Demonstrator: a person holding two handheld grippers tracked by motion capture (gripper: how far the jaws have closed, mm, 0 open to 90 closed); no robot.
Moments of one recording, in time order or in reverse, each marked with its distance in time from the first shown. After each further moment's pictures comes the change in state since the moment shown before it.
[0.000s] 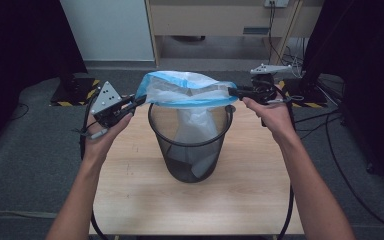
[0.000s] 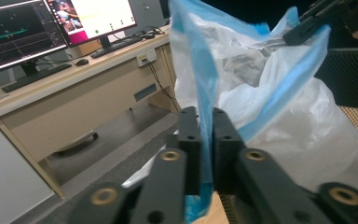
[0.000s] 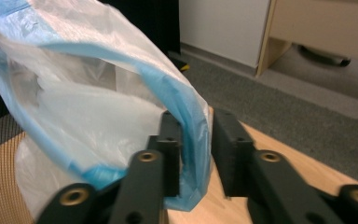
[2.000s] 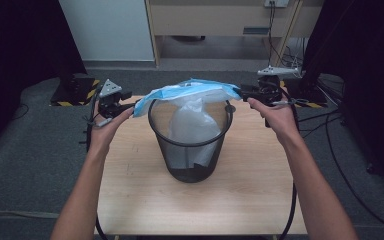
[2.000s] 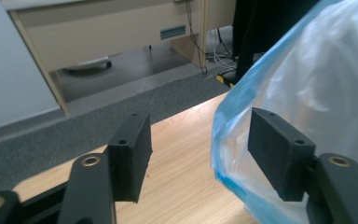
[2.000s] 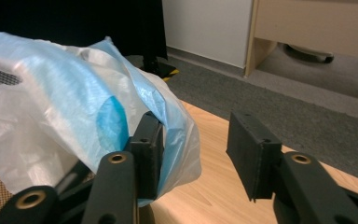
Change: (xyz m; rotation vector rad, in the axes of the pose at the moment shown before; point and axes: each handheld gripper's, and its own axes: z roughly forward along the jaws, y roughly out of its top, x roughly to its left) left arm 0.049 -0.057 0.043 0.196 0.127 -0.227; right arm -0.018 -0.012 -0.001 -0.021 -0.043 0.041
